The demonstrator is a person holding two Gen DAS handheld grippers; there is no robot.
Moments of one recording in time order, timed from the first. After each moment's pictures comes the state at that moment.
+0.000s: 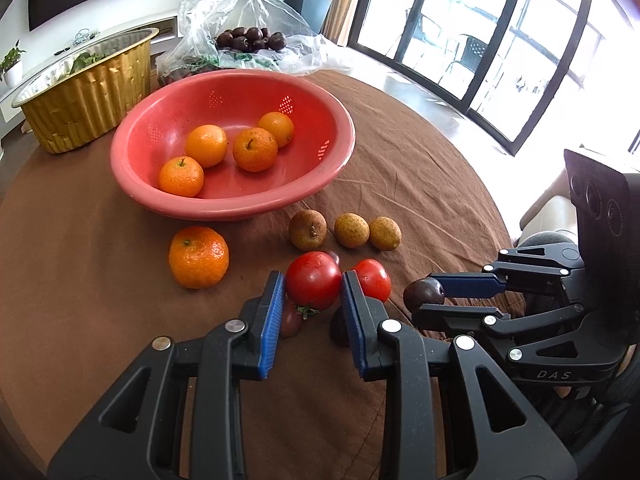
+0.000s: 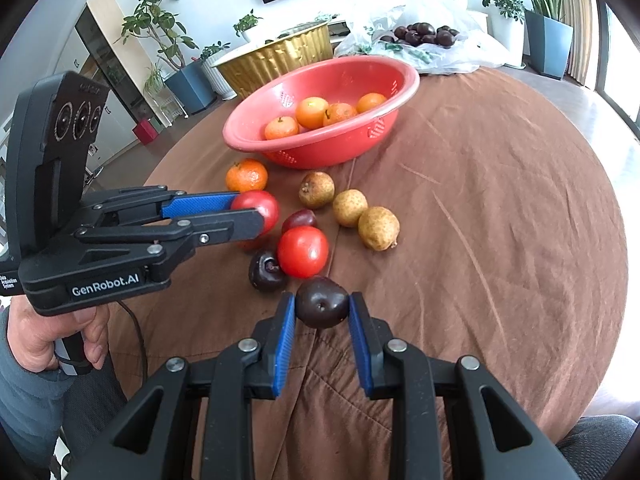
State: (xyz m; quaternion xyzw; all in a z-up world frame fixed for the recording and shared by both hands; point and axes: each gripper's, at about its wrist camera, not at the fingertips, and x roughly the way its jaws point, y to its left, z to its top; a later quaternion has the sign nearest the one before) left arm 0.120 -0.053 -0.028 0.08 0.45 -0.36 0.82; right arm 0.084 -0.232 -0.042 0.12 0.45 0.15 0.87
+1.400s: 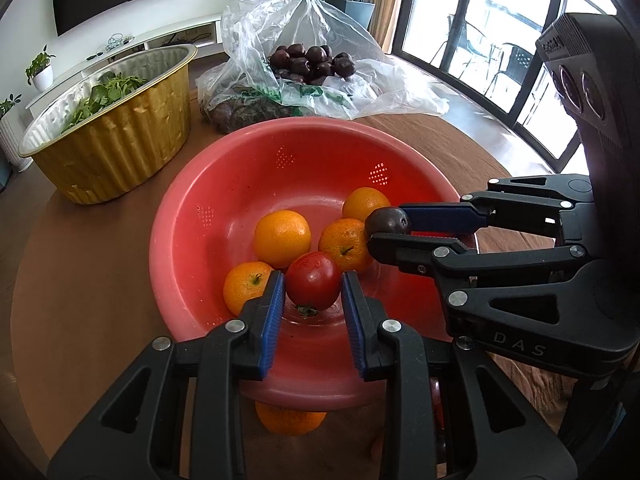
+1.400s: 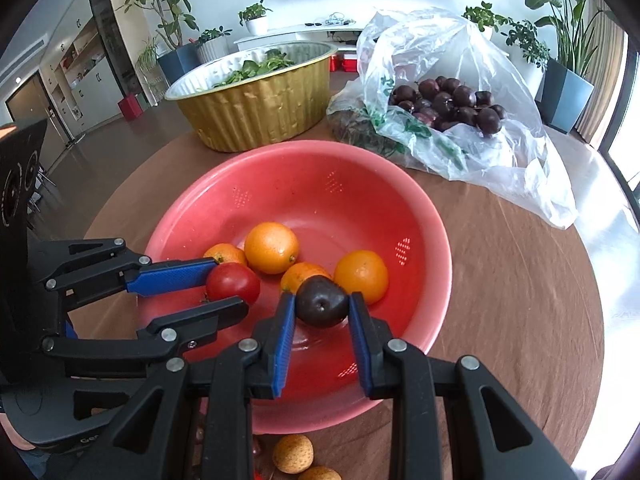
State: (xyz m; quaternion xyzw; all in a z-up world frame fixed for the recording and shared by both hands) left arm 0.231 -0.077 -0.023 0.10 0.44 -0.28 0.85; right arm 0.245 -0.224 -0.010 0.02 0.45 0.13 0.89
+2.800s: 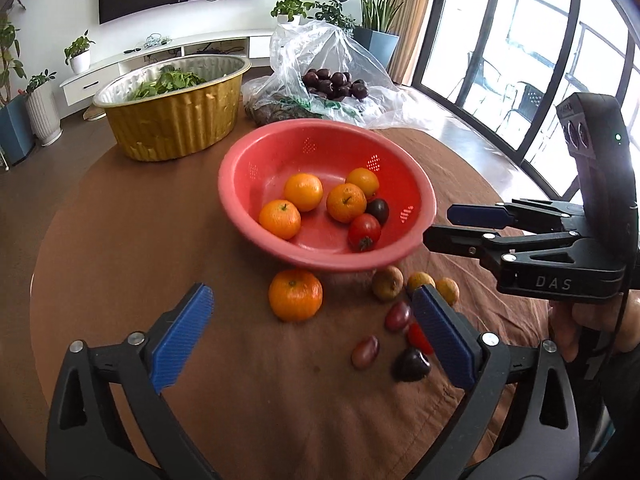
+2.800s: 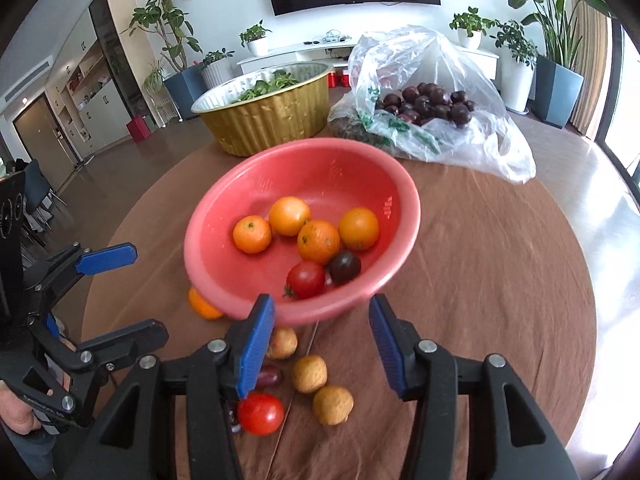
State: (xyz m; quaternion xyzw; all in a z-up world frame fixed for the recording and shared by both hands) left arm 0.132 -0.013 0.005 0.04 0.41 -0.25 0.88; right arm 0.173 -0.244 0.003 0.07 0.42 0.14 0.89
